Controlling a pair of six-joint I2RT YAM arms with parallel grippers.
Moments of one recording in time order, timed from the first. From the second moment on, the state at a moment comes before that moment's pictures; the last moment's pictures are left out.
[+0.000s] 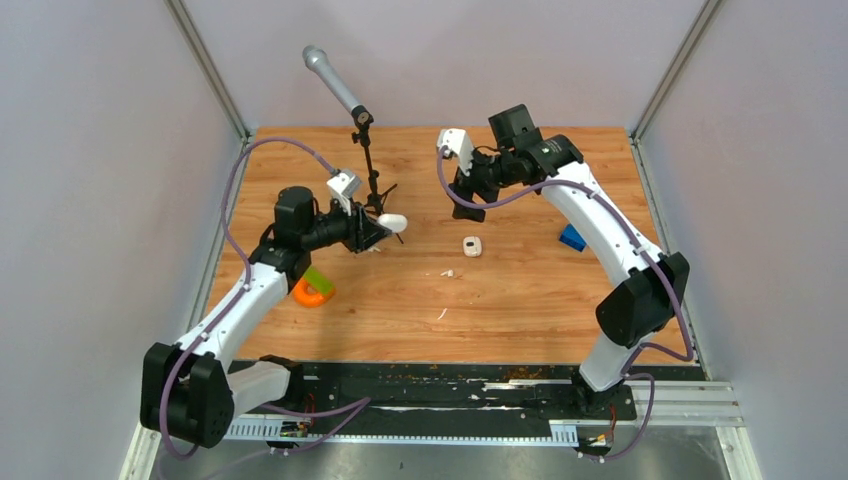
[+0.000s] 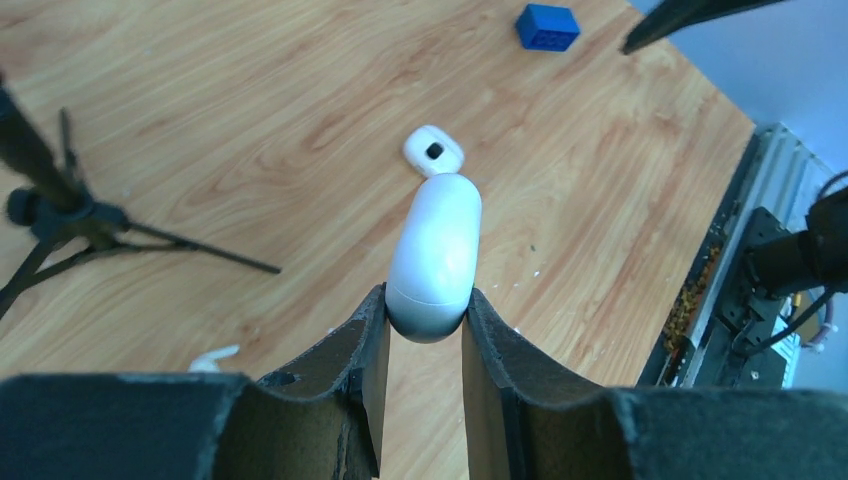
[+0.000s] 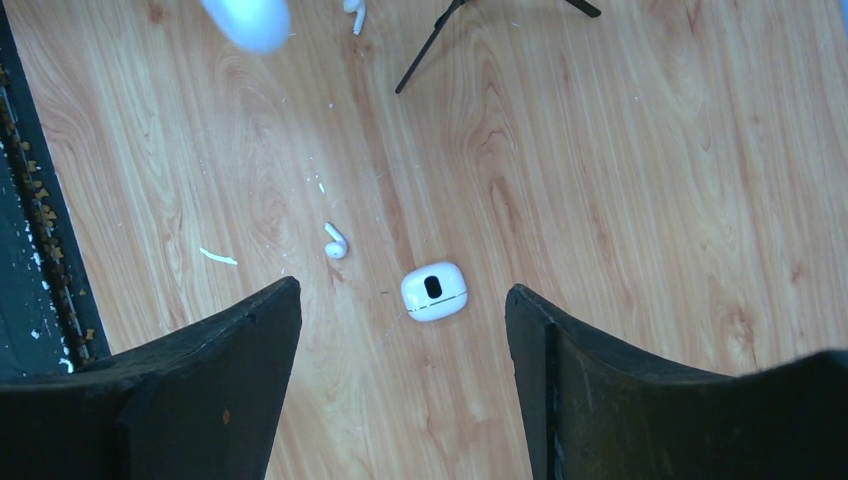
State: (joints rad) left arm -0.28 1.13 0.71 0.10 0.71 -0.14; right arm 0.50 1.73 1.80 -0.95 -0.53 -0.67
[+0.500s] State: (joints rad) left arm -0.06 1.27 0.88 -0.40 0.49 -0.13; right arm 0.45 1.65 1.73 -0.89 -0.54 -0.63
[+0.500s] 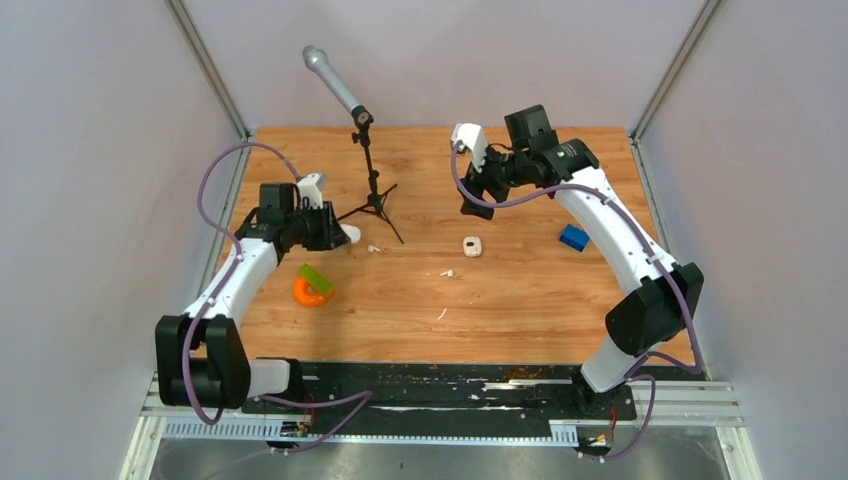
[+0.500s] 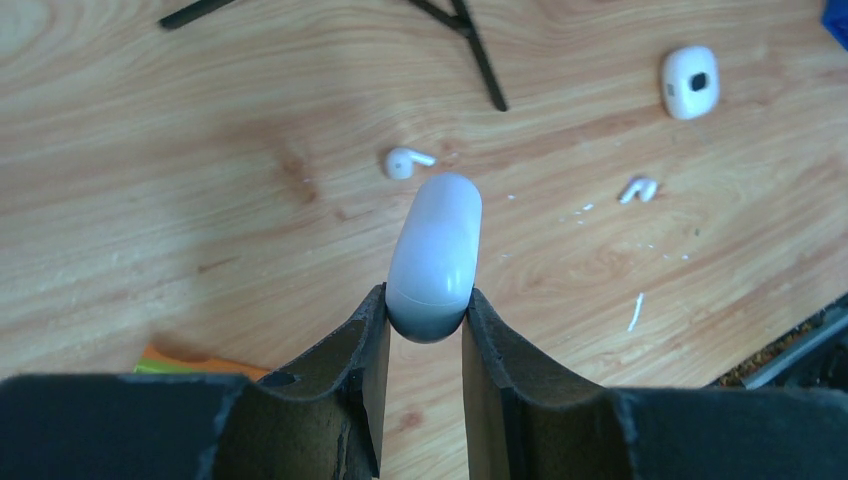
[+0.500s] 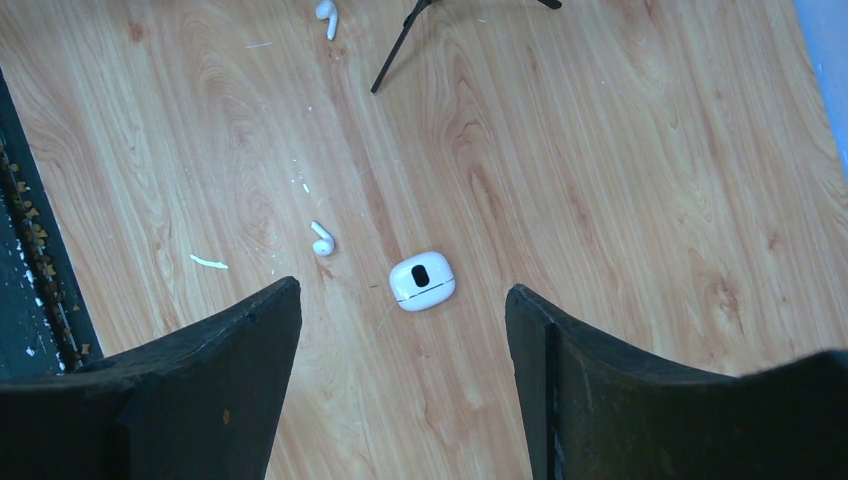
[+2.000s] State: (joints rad) left arm 0.05 1.55 0.98 -0.48 0.38 -0.25; right arm 0.41 1.62 1.68 -0.84 -0.44 -0.66
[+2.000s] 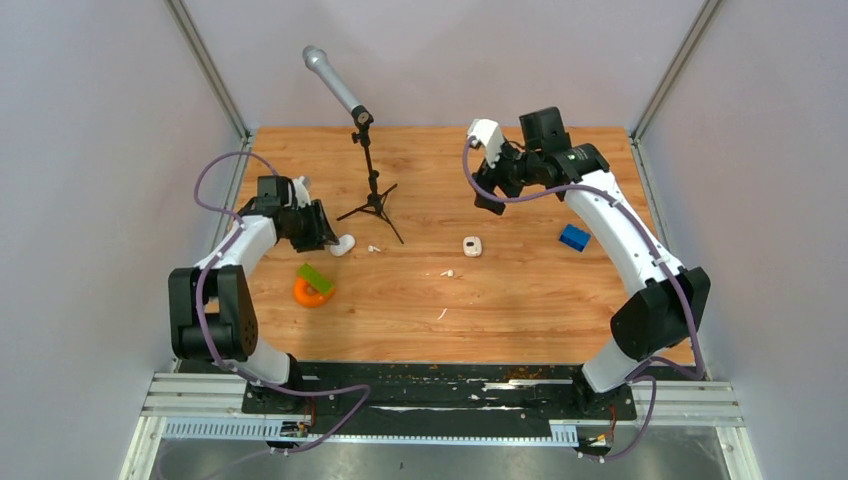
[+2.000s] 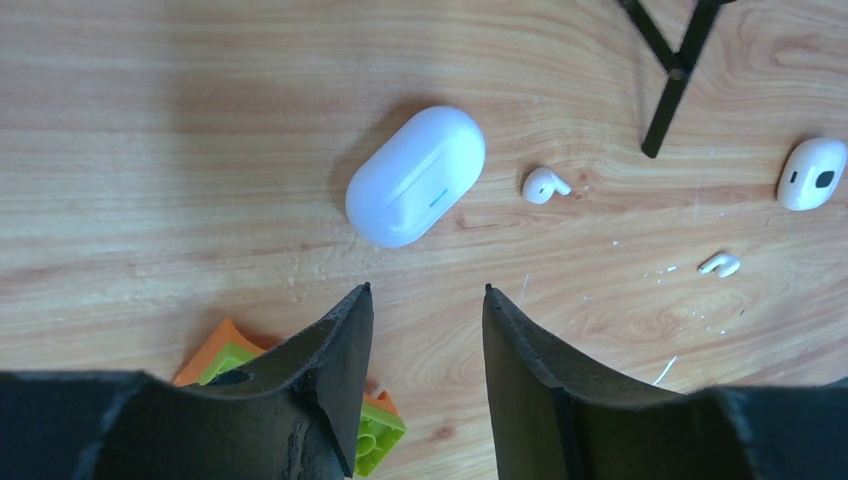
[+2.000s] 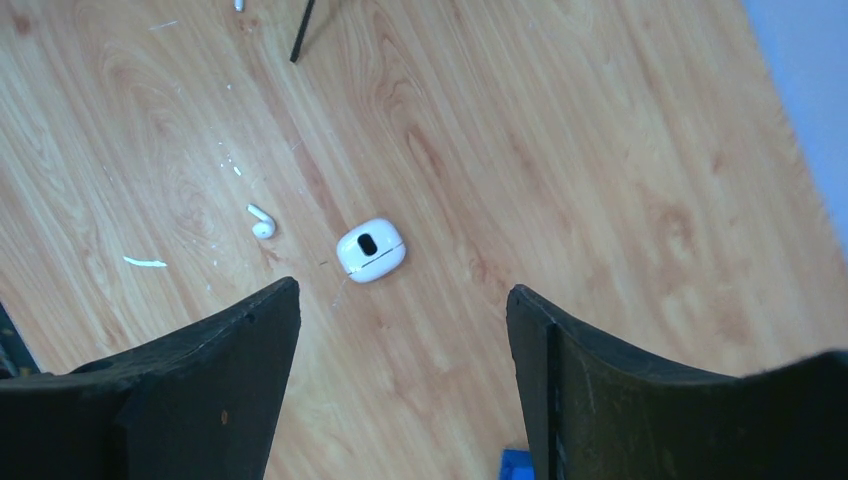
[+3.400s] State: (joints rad) left arm -0.08 0.97 0.60 -0.27 0.31 -0.02; right arm 0.44 2.05 1.60 -0.71 -0.17 0.17
